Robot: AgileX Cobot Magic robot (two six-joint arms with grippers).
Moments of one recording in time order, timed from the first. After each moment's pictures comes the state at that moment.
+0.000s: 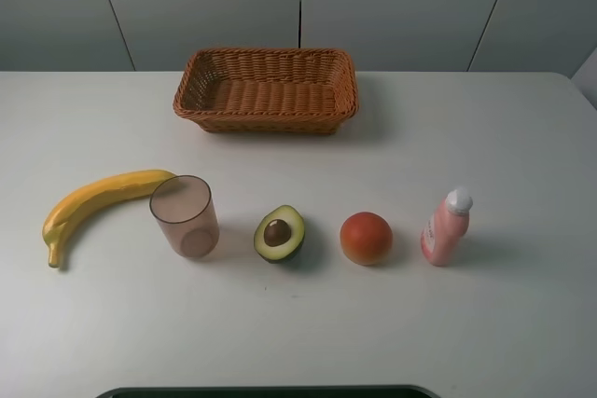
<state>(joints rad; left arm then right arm) -0.21 0.00 -0.51 0.10 1.08 -0.05 0.01 0.88 -1.10 0.20 1.10 -0.23</state>
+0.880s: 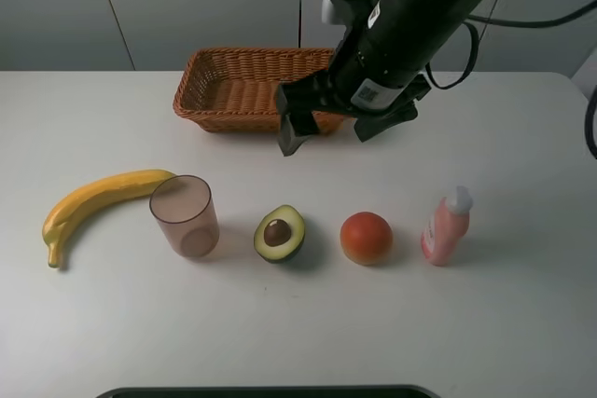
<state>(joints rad) -0.21 0.00 -0.51 0.10 1.08 -0.05 0.64 1.70 -1.15 0.22 0.81 0.12</state>
